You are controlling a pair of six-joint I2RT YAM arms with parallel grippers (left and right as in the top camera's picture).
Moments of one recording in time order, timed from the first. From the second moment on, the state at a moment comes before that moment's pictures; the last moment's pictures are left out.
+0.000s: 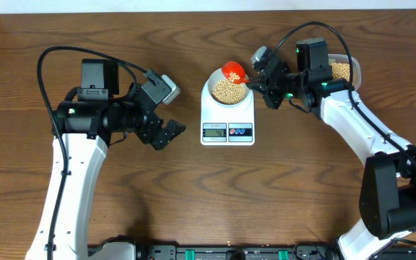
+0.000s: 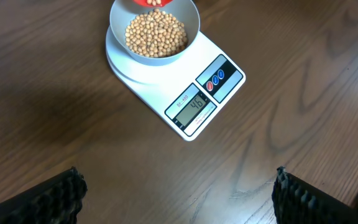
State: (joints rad) left arm -0.04 1.35 1.26 -1.02 0.59 0.67; right arm 0.24 1.81 1.23 -0.24 -0.68 -0.47
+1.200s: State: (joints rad) left arm -0.04 1.35 1.27 -1.02 0.59 0.67; right arm 0.25 1.81 1.23 -0.23 -0.63 -0.54
